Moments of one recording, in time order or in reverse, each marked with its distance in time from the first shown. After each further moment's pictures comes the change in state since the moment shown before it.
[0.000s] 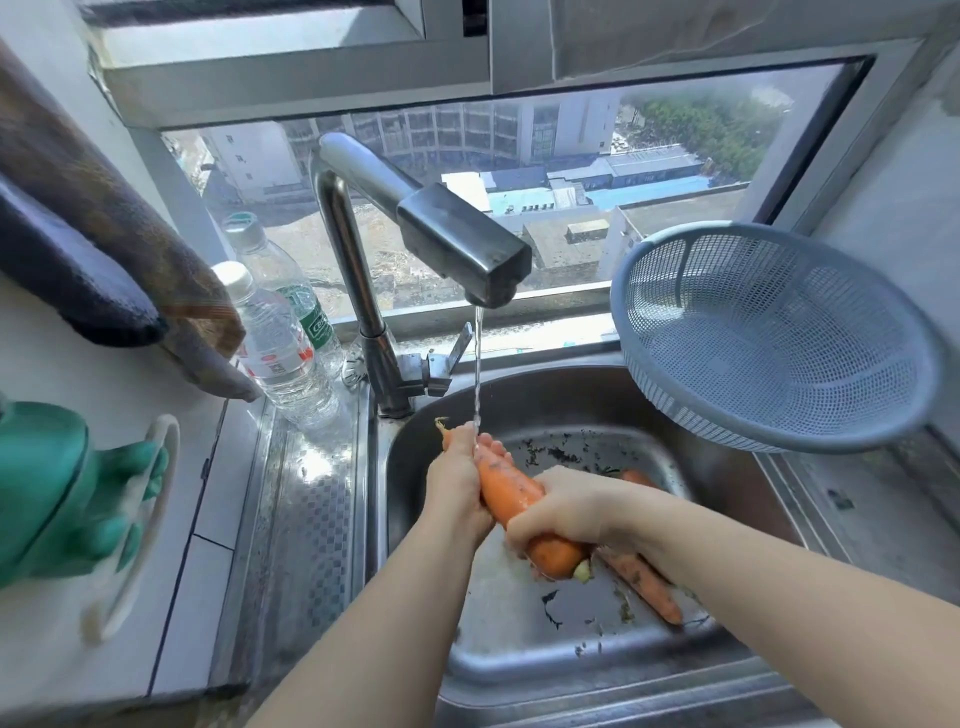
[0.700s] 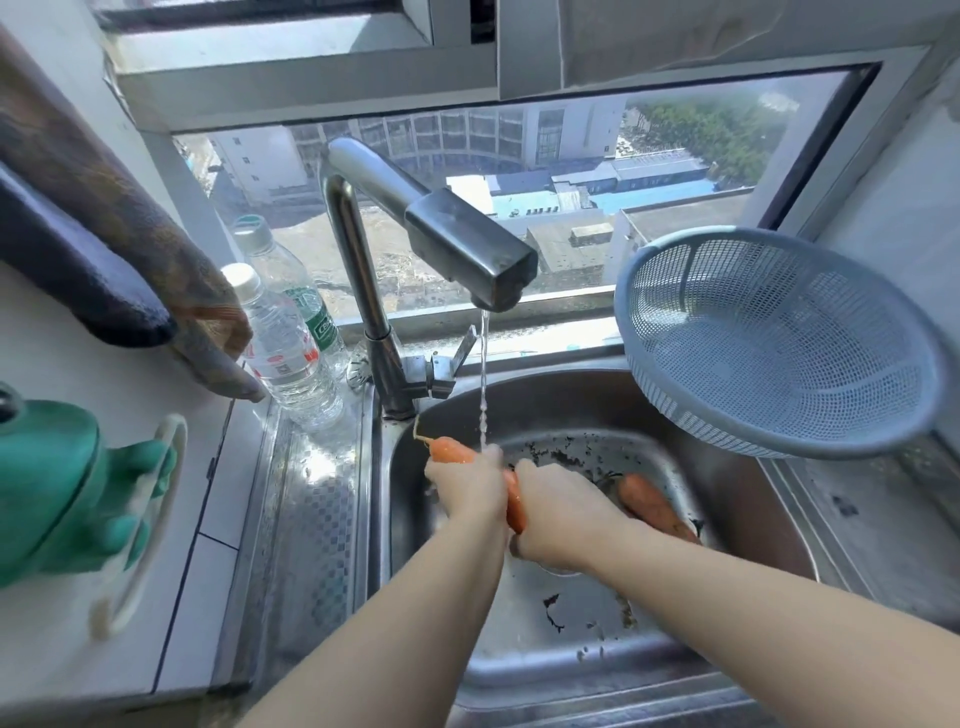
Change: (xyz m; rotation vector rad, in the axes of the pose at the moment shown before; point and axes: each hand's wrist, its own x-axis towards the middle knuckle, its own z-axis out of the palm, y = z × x) left_hand 0.000 -0.014 0.001 0.502 0.269 0.277; right_hand 0.011 -0.001 0.015 -0.769 0.362 -0.143
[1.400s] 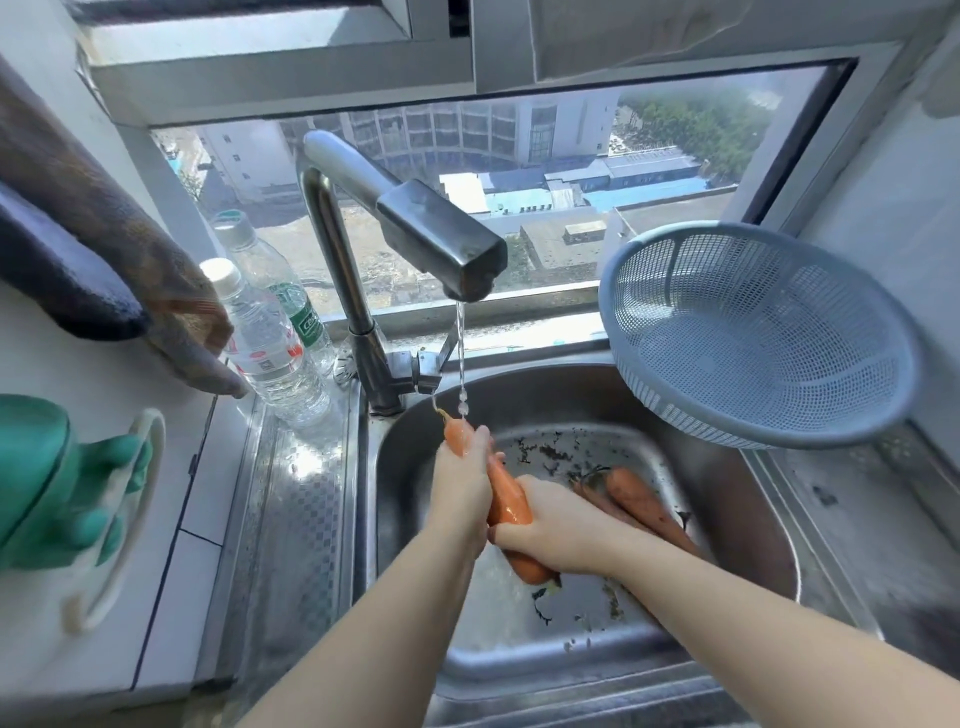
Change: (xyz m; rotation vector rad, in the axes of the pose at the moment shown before) left_hand 0.008 -0.014 -0.006 -0.022 -0.308 0.100; right_hand -0.006 0.022 0.016 0.478 -0.077 -0.049
